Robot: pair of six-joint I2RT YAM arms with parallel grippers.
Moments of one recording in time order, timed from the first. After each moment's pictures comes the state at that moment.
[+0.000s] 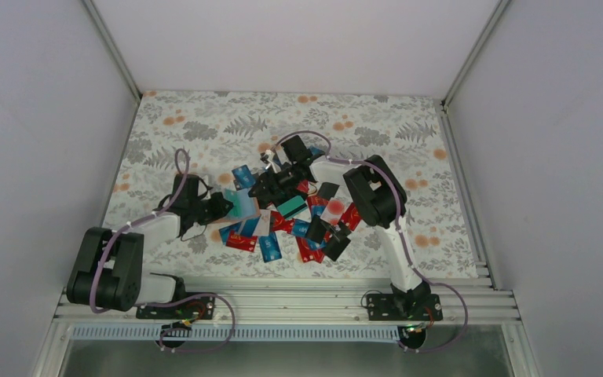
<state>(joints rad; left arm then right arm) -0.15 1.34 0.42 0.03 0.46 -0.60 0.65 2.30 1.54 -0.22 -1.04 0.47</state>
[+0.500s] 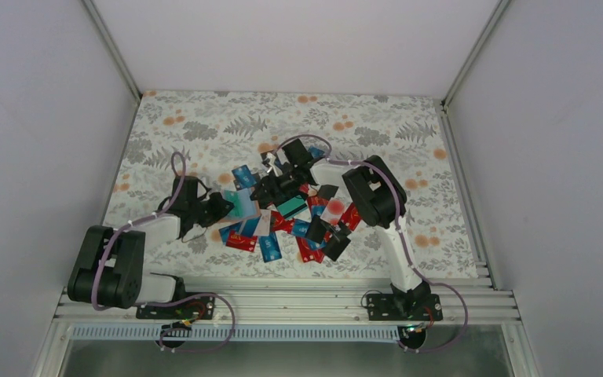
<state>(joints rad) -0.14 1.35 0.40 0.08 0.49 -0.73 0.65 2.30 1.50 -0.20 -1.03 0.48</state>
